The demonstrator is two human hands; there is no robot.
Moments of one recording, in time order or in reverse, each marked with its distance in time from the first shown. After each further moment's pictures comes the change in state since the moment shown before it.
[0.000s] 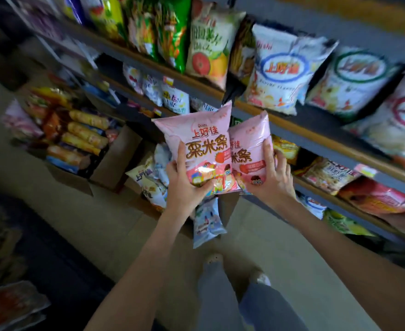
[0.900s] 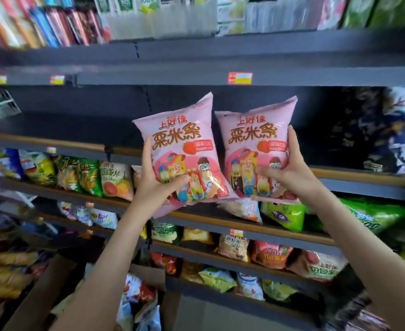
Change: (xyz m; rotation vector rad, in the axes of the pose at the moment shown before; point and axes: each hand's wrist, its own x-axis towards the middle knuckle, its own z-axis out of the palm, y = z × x) left_hand 0.011 0.347 0.064 -0.524 -0.311 0.432; right_hand -0.007 0.153 -0.398 0.838 0.271 -0.045
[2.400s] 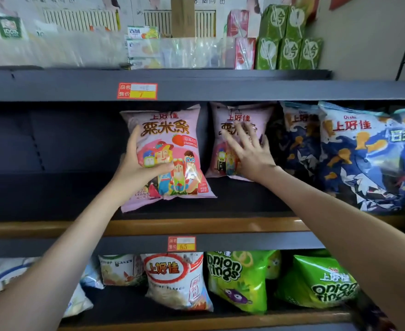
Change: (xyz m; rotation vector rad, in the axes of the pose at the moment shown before) left_hand 0.220 -0.062 0.154 0.078 -0.180 0.119; right_hand 0.197 0.077 -0.125 -1.618 0.190 -0.163
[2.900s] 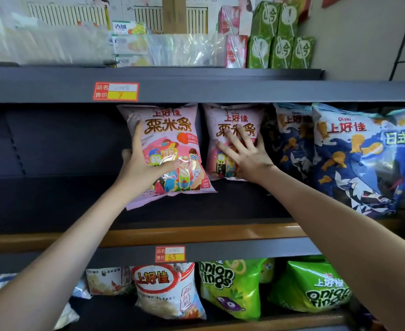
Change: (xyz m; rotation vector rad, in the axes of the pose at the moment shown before) left_hand 0.022 0.005 0.034 0.211 0.071 0.025; right_hand 0.012 0.021 0.012 -0.266 -0.115 -0.099
